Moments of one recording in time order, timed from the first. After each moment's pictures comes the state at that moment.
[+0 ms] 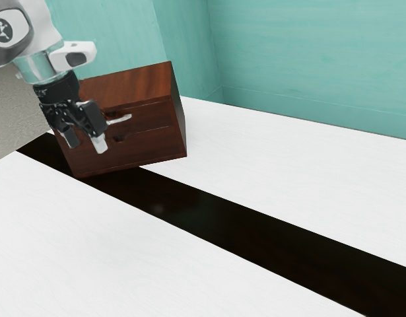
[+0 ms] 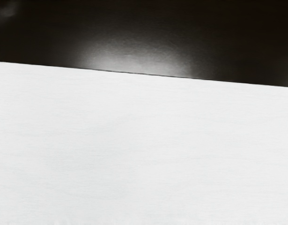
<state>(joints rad) 0.10 -0.05 0.21 -1.47 -0.08 1.42 0.22</state>
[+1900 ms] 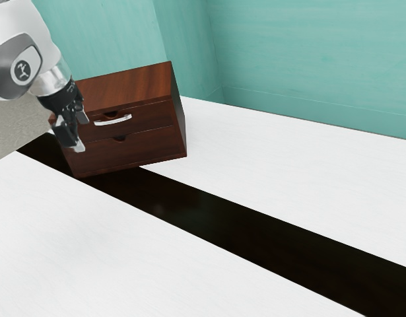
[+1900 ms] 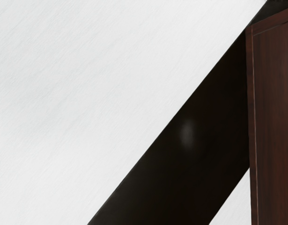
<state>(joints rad) 0.51 0.00 -0.12 -1.59 0.10 1.84 -1.94</state>
